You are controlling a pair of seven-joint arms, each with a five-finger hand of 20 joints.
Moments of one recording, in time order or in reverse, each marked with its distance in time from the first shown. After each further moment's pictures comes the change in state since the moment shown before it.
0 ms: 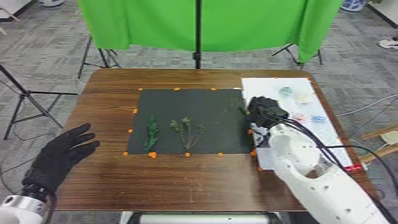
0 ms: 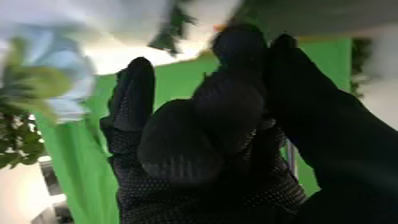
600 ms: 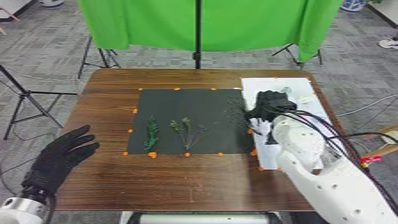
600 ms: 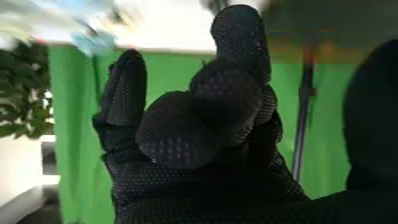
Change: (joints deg) left arm 0.7 -0.3 -0.1 -0.1 0.0 0.1 0.2; right arm 1.8 0.9 2.2 -8.4 -5.1 -22.0 10.5
